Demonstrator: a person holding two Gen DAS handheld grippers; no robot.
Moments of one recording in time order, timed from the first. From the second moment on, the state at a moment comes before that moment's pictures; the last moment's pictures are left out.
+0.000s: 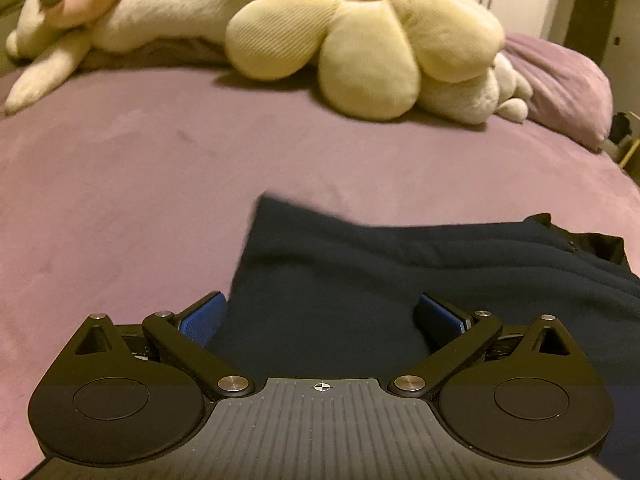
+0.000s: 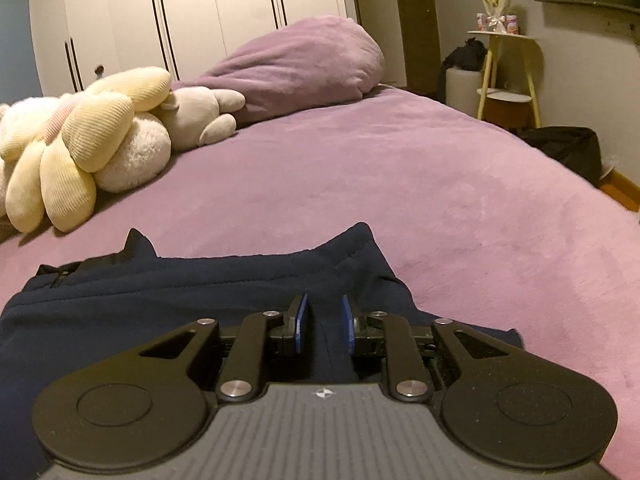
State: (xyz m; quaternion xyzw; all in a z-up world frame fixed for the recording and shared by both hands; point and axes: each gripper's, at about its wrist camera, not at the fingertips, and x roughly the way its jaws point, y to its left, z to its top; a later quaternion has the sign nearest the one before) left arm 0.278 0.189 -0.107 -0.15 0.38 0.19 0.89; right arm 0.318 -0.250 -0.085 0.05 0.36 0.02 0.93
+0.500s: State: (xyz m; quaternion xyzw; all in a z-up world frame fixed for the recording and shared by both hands) left arm 0.113 0.262 -0.107 -0.36 0.38 0.07 0.85; right arm 0.149 -0.226 -0.027 0.12 0.37 0.13 0.91
